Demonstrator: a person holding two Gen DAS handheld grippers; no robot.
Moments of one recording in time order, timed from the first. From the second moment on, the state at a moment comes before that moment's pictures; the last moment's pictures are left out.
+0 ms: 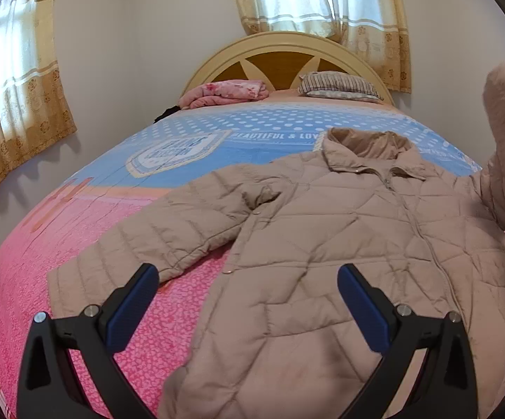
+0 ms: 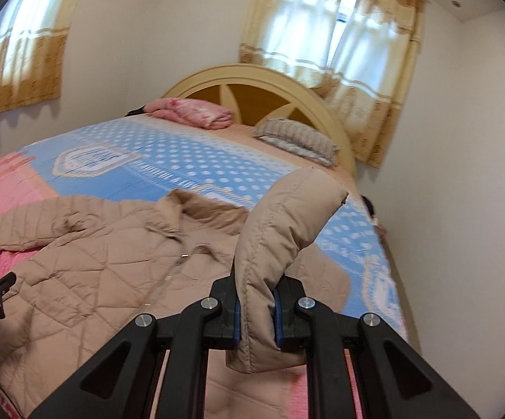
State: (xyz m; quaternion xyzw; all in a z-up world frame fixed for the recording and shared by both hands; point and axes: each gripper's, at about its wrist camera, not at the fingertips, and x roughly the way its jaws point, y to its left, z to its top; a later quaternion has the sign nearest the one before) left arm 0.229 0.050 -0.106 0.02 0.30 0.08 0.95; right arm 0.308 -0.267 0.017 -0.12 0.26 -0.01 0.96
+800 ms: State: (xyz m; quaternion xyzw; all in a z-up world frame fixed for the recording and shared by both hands) left arm 0.242 0.073 -0.115 0.03 0.32 0.10 0.94; right arm 0.391 -0.149 -0.141 -0.05 0.40 0.13 0.91
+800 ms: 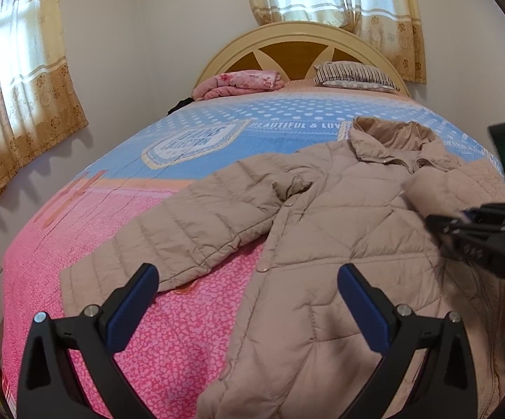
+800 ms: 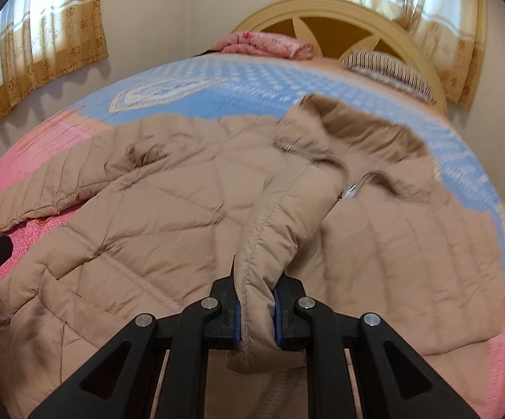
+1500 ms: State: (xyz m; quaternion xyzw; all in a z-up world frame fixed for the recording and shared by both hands) left arm 0.274 -0.006 -0.066 0.08 0.27 0.05 0.96; right arm 0.381 -0.257 -0.136 0.05 0.41 0.06 0.91
